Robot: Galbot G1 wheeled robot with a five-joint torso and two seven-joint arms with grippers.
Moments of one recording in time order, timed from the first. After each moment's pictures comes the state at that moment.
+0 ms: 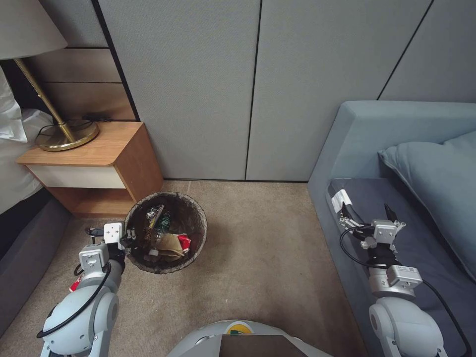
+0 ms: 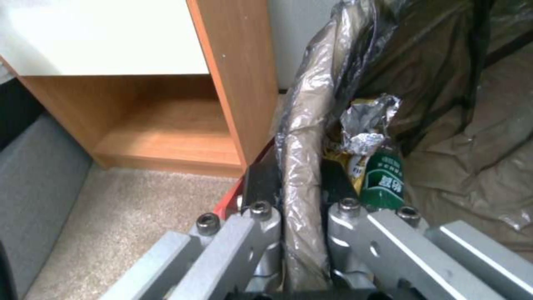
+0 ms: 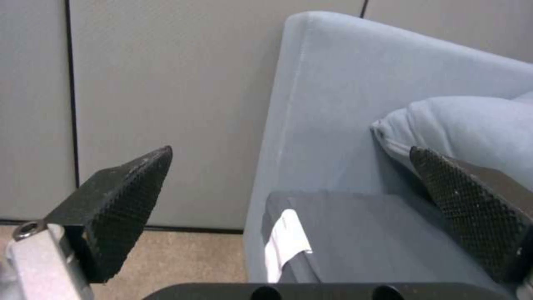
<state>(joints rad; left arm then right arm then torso) 1.64 -1.48 -0.81 -2.38 -0.14 0.65 -0.04 -1.69 1.40 0.83 2.20 0.10 0.04 0.08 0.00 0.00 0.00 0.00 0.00</state>
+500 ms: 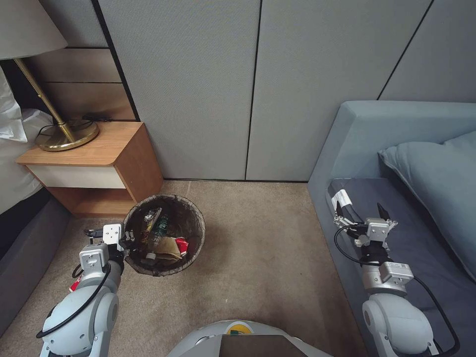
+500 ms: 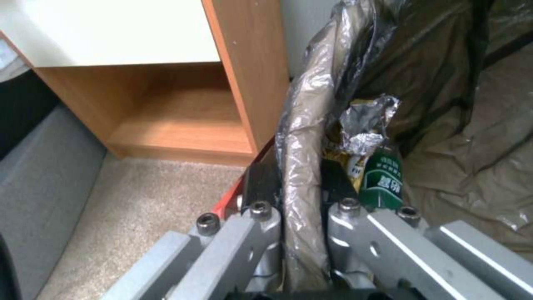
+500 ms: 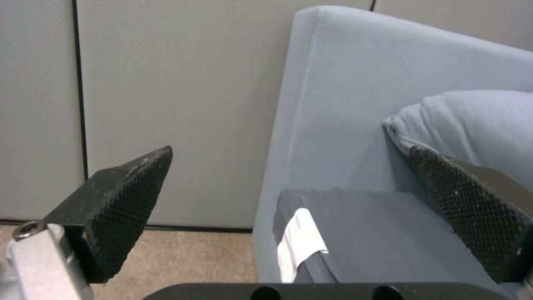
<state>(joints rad) 1.64 -1.48 -0.80 -2.39 -0.12 0.70 -0.06 -1.67 1.40 0.81 2.19 0.10 0.03 0.08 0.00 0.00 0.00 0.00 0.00</state>
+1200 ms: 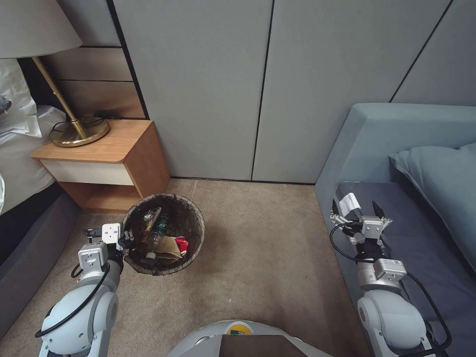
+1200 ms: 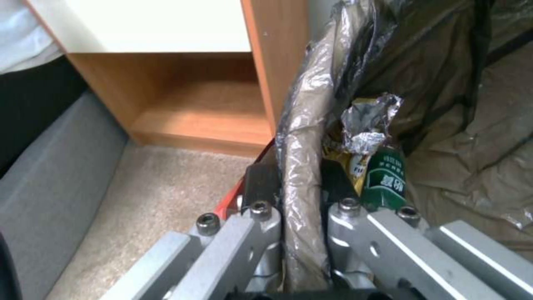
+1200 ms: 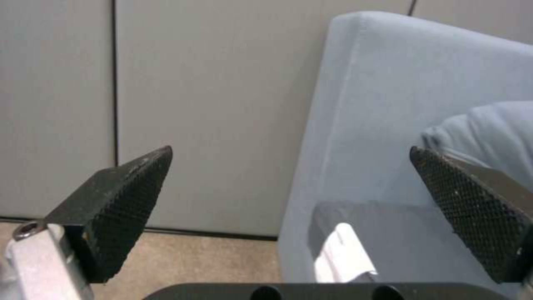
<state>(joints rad) 1.63 -1.48 -0.81 -2.39 -0.13 0.71 -0.07 -1.65 1.40 0.78 2.18 0.08 0.02 0.09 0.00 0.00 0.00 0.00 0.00</state>
